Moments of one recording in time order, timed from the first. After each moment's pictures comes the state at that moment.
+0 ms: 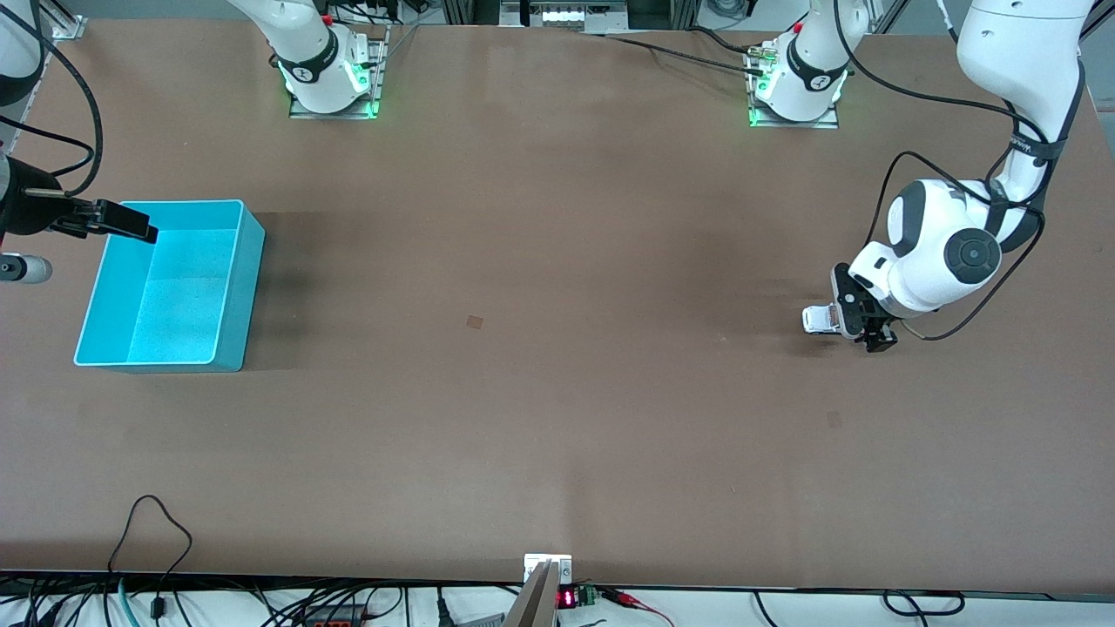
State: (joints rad) left arm 0.10 0.39 -0.05 -2.18 0.12 2.48 1.42; right arm 0.10 0.14 -0.17 -1.54 0.03 1.51 0.00
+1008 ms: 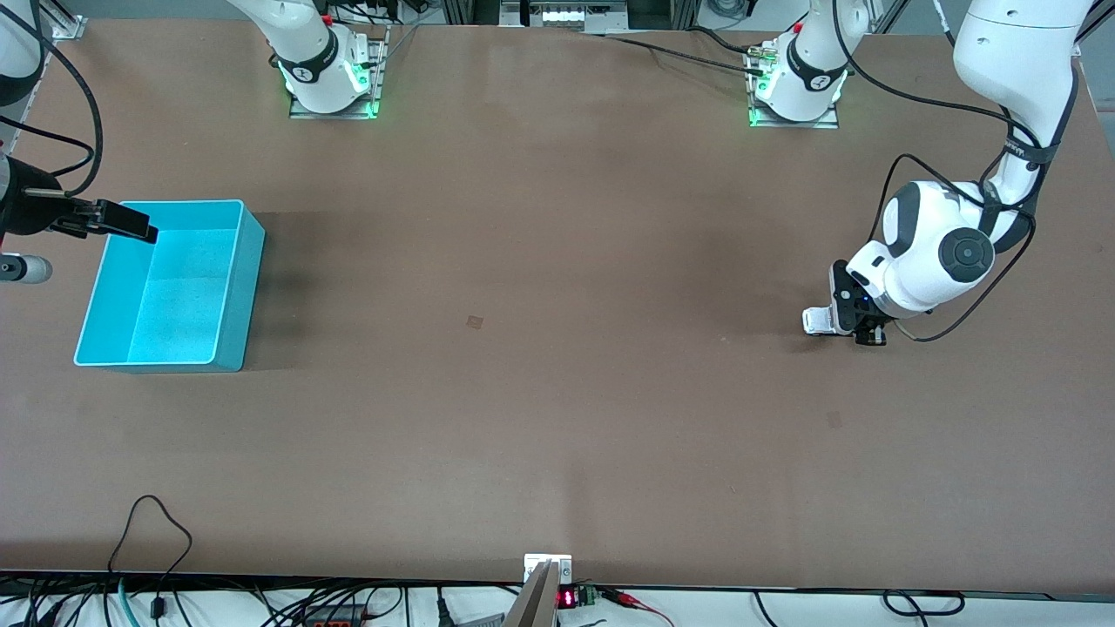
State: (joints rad) left arm 0.10 0.40 -0.05 -2.19 0.12 2.52 1.50; right arm 0.10 0.14 -0.17 -1.54 0.03 1.51 0.00
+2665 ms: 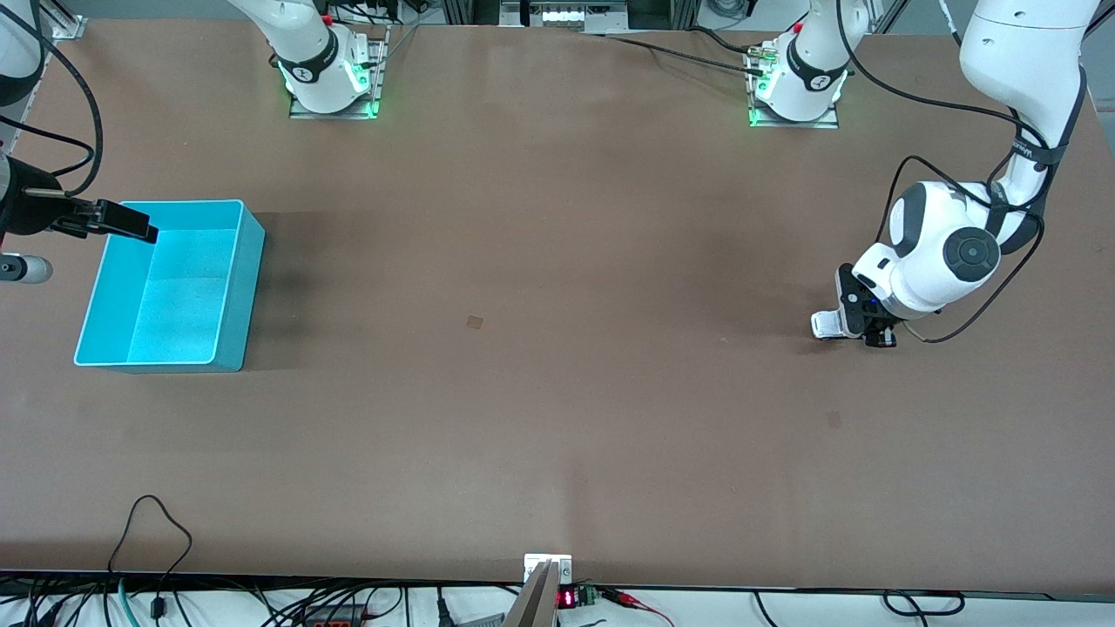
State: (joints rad) left arm 0.13 0.40 -0.06 -2.19 0.19 2.54 1.44; right arm 0.10 0.14 -0.17 -1.54 0.03 1.51 0.00
